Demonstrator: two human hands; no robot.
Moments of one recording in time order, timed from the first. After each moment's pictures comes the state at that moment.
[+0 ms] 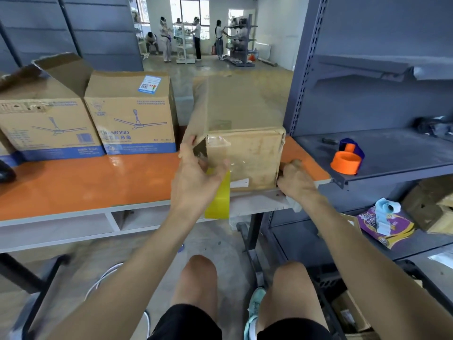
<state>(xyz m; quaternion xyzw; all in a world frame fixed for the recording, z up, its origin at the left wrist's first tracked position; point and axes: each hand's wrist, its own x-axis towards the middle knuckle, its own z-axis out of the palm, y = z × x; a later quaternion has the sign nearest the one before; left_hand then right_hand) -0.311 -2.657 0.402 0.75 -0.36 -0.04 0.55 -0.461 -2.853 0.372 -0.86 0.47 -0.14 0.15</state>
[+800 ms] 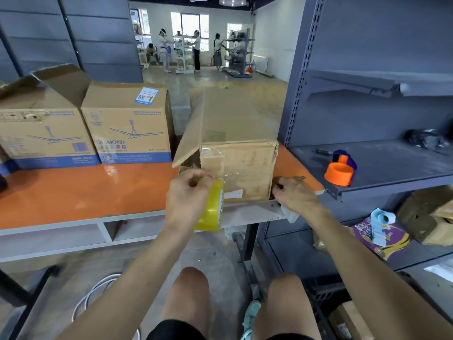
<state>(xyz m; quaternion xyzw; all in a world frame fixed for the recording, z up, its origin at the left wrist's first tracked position) -0.313 -2.663 0.391 0.68 -0.30 -0.13 0.66 -0.479 -2.861 0.373 -0.87 0.46 -0.11 0.13</state>
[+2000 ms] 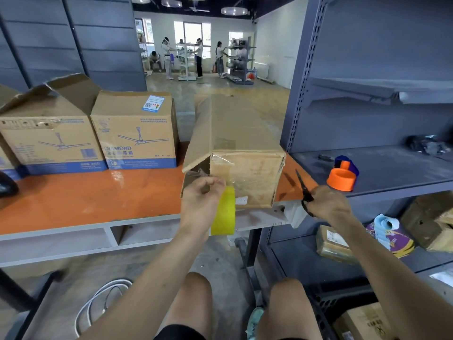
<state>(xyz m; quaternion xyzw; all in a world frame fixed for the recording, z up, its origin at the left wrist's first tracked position) -0.324 -2.674 0.386 0.61 -0.28 -0.17 0.72 -0.530 -2.877 0.376 -0.82 0.55 -0.11 0.11</state>
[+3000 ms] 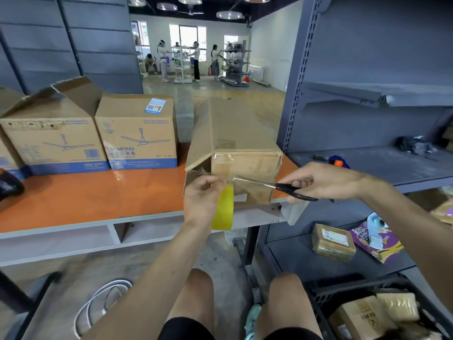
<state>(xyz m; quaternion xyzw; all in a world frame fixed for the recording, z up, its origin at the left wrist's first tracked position) -0.325 -2.670 0.388 0.61 -0.26 -0.18 0.73 -0.540 -2.830 0.481 -0.96 0.17 0.00 0.23</state>
